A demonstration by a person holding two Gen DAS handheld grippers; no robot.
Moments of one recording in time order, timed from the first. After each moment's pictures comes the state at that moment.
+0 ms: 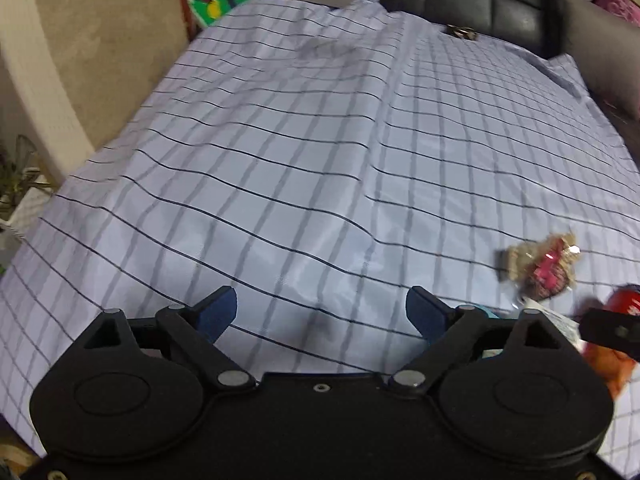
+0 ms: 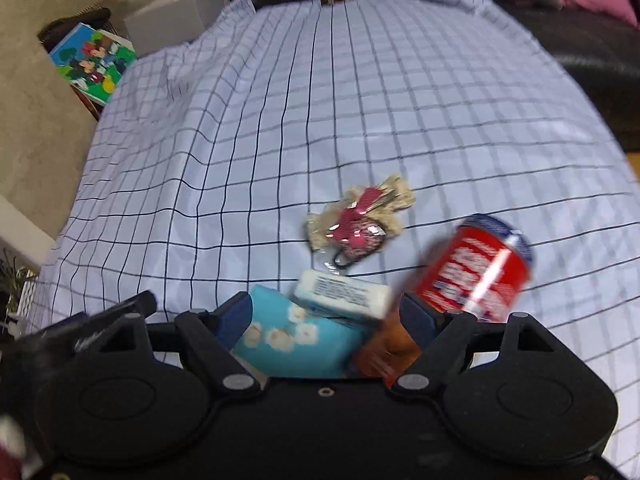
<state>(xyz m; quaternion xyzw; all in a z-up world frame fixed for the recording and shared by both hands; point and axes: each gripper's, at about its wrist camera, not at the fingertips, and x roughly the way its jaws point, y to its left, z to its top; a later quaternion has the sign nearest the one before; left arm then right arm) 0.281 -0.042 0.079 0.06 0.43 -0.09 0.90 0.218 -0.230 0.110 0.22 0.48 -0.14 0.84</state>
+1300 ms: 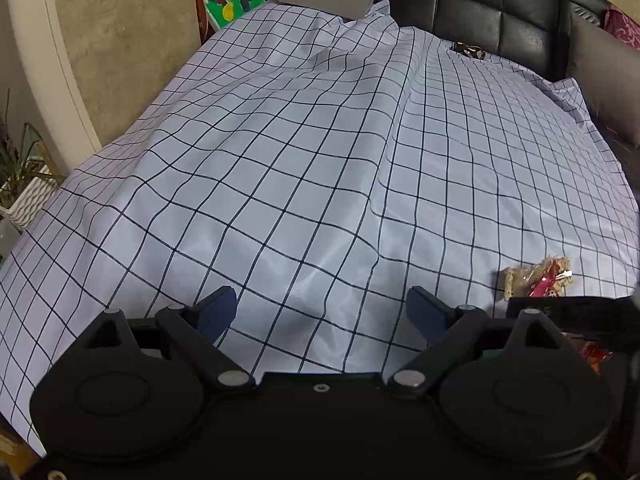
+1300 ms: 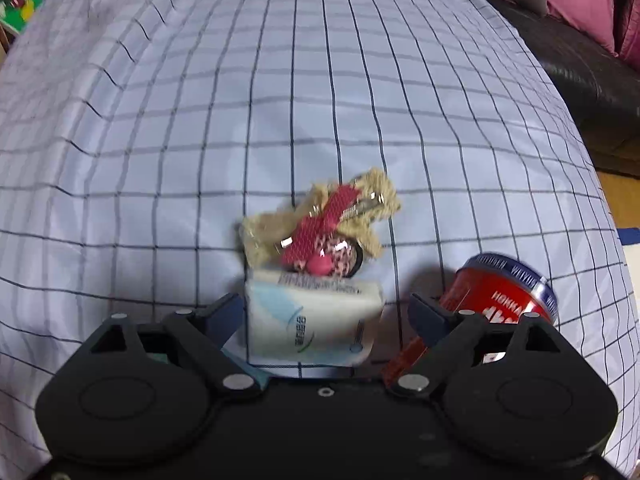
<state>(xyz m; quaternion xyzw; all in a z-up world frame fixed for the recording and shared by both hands) 0.284 -0.029 0.088 0.03 0.42 -0.09 0.90 0.297 -0.225 0.035 0.11 0.56 -0.24 0.78</state>
